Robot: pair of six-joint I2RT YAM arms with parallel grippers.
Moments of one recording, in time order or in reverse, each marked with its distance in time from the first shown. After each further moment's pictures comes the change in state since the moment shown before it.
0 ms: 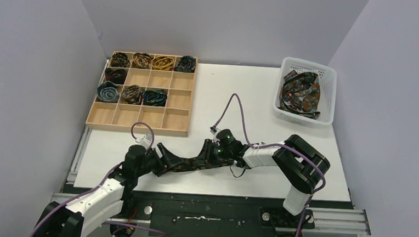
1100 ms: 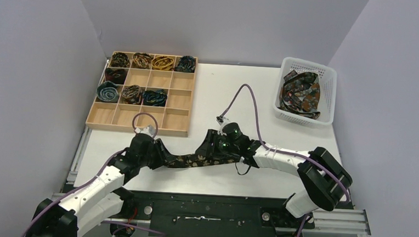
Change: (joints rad) left arm -0.039 0.040 0.248 -0.433 -0.212 0.198; right arm -0.016 -0.217 0.018 -0.140 0.116 -0.098
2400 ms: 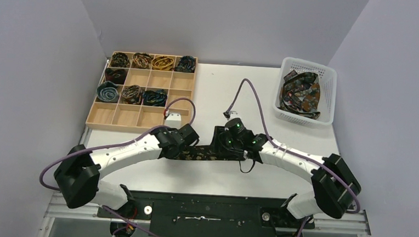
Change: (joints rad) left arm -0.431 0.496 0.623 -0.637 -0.819 0.028; right arm -0.030 -0.070 0.120 -0.400 0.264 -0.214
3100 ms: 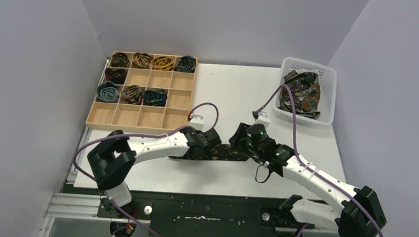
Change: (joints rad) left arm -0.137 0.309 0.189 -0.014 -0.060 -0.040; right arm -0.077 -0.360 -0.159 -0.045 0.242 0.079
